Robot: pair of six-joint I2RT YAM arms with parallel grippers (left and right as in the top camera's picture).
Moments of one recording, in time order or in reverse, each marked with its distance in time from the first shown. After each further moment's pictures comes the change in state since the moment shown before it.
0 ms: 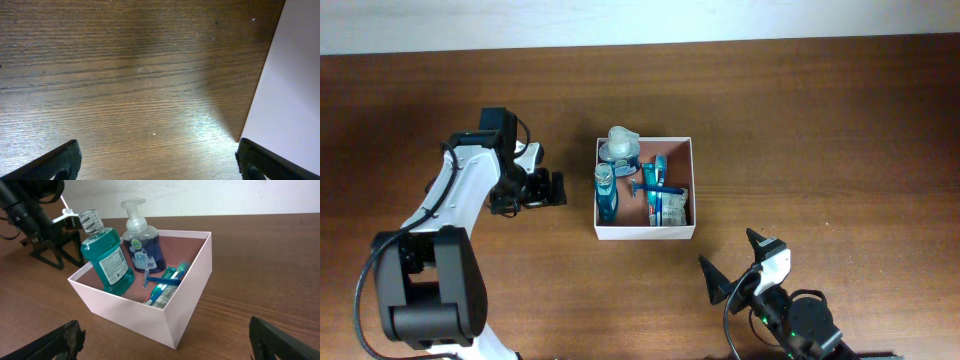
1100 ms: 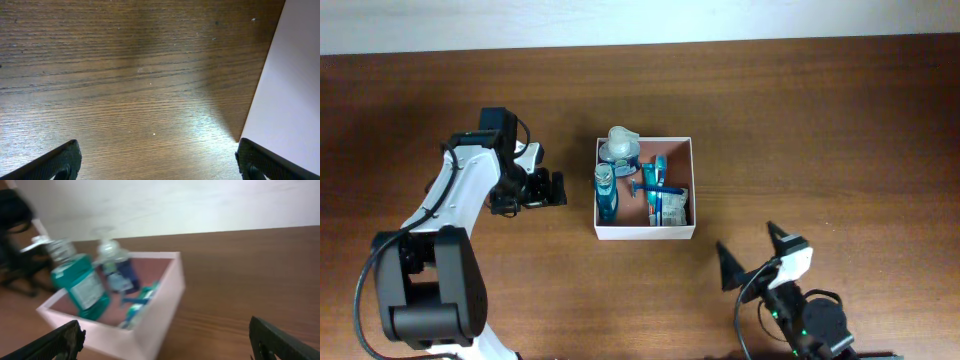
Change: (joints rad) left arm 0.000 0.000 0.000 0.000 0.000 0.000; right arm -0.161 -0.067 0.000 0.001 0.006 0.000
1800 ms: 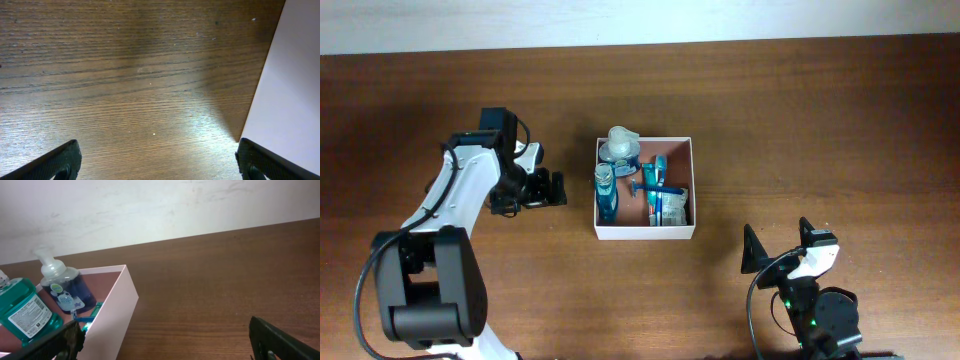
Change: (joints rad) left arm 0.000 0.000 0.000 0.000 0.000 0.000; right arm -0.193 0.000 0.000 0.000 0.005 0.000
